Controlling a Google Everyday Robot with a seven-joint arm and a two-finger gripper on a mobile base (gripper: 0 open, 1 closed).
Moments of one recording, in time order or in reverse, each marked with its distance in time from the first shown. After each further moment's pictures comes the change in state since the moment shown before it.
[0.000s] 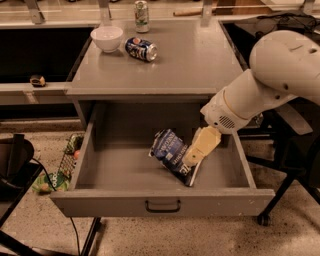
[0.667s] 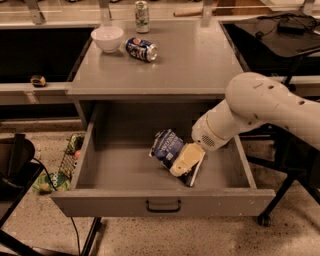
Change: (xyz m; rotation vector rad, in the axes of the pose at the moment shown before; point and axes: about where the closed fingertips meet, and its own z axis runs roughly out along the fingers) arm 0.015 -0.009 0.082 -0.009 -0.007 0.077
